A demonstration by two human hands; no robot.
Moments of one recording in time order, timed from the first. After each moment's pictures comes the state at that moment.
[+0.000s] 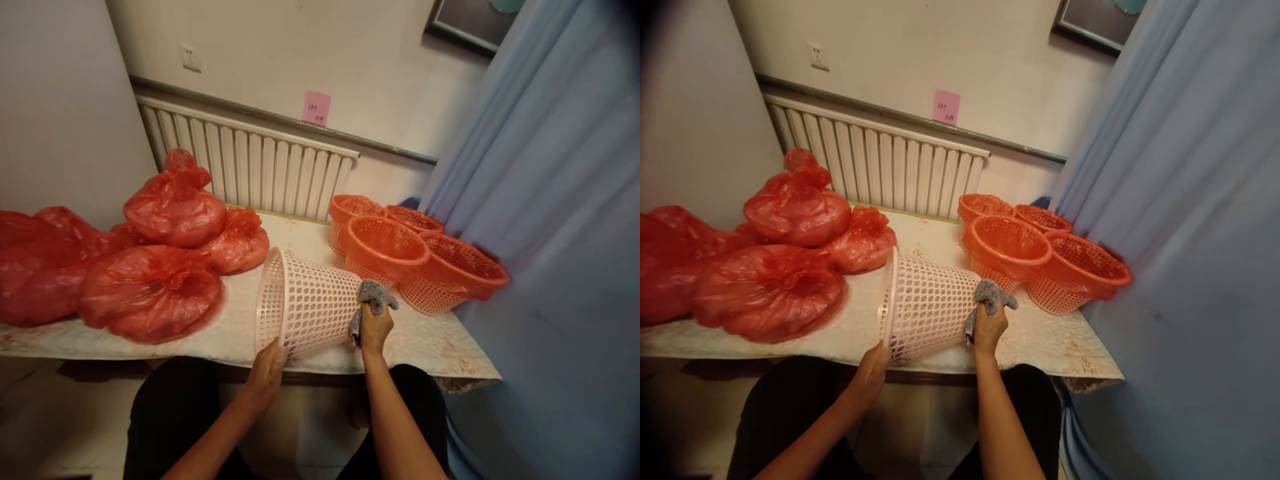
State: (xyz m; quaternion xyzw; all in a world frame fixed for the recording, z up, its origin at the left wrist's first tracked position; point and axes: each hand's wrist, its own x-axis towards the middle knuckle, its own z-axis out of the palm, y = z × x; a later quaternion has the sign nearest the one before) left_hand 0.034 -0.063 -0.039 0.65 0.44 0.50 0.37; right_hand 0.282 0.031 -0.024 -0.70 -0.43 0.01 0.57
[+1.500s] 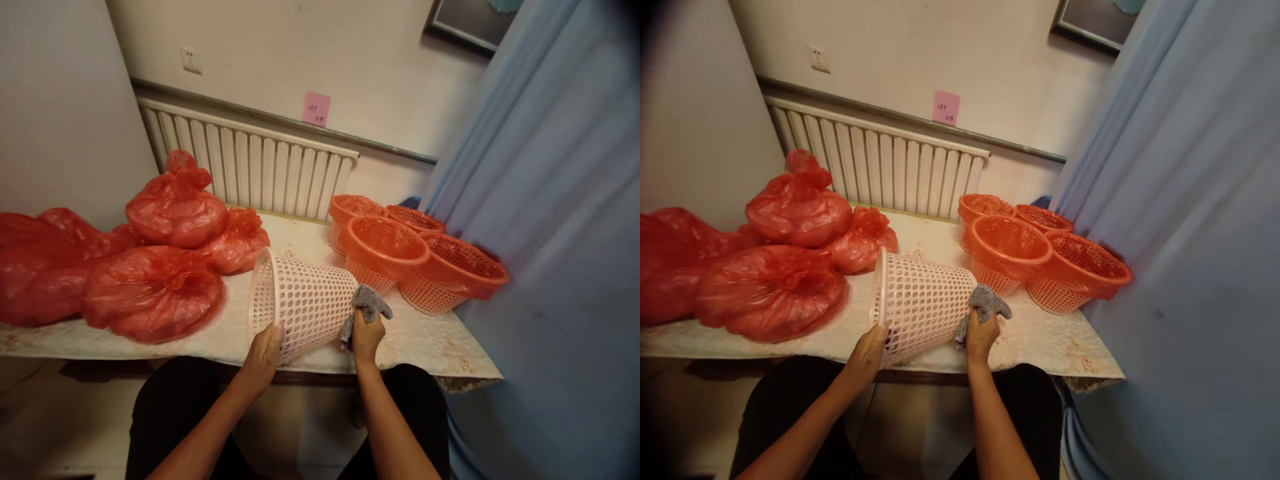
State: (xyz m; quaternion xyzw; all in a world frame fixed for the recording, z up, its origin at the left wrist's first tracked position) left_hand 0.027 -0.049 -0.010 0.64 0.49 0.49 0.33; right_hand 0.267 0.023 -0.047 -0.70 -0.44 0.03 0.57
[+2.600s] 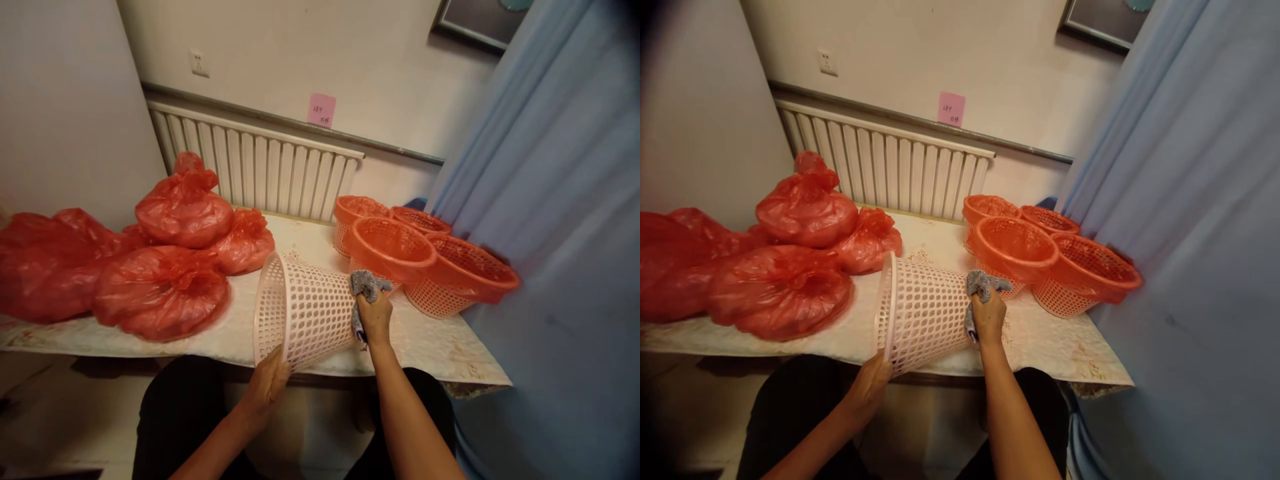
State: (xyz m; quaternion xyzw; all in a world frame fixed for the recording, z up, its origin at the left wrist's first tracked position) left_hand 0.024 -0.079 -0.032 0.70 0.40 0.47 0.36; right_hand 0.273 0.043 0.012 -0.68 -0.56 0.02 0.48
